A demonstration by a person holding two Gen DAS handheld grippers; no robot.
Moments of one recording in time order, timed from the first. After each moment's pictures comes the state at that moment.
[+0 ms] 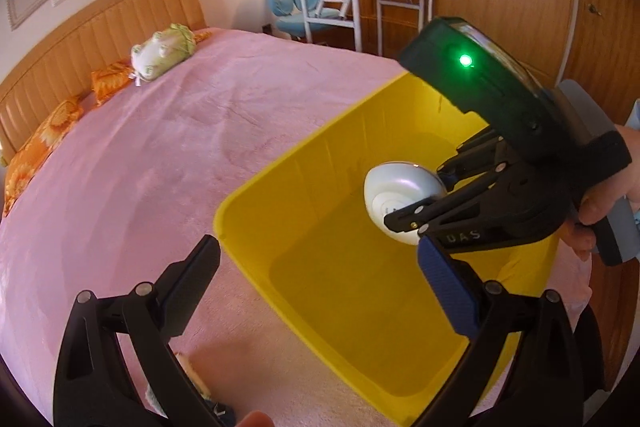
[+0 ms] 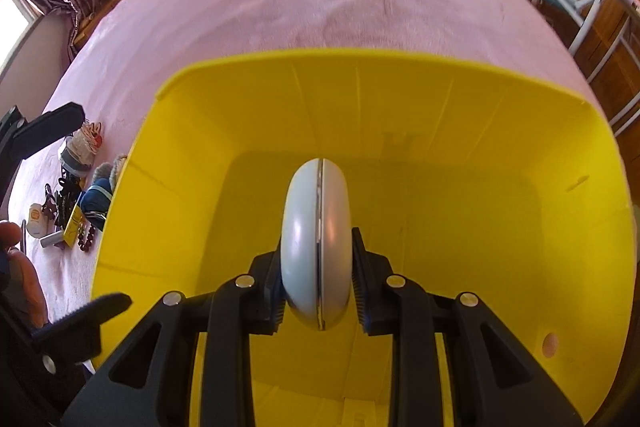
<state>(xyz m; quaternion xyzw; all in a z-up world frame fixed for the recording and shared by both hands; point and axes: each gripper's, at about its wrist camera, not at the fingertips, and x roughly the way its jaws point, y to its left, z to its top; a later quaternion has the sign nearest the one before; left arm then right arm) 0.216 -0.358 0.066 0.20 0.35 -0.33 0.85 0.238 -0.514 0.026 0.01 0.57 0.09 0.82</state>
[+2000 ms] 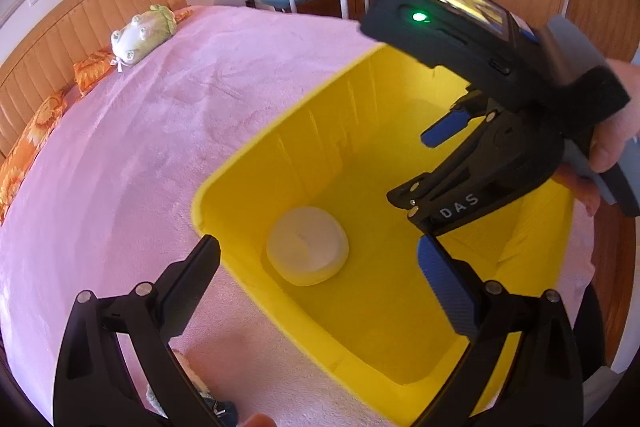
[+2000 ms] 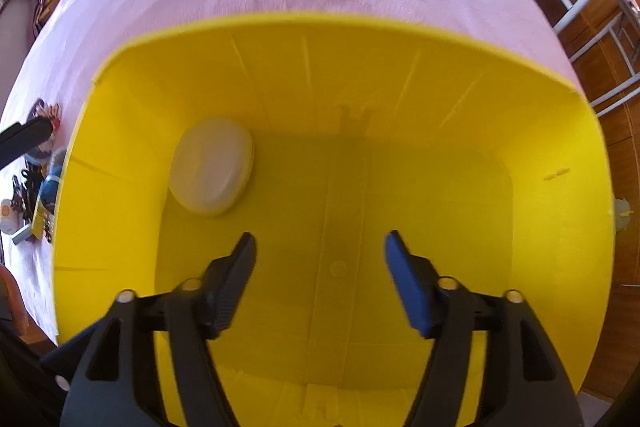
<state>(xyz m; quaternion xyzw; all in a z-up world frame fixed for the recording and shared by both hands) 0.217 -0.356 0.059 0.21 0.39 -0.33 0.83 0.243 -0.536 0.025 -0.03 0.62 0.03 0.79</state>
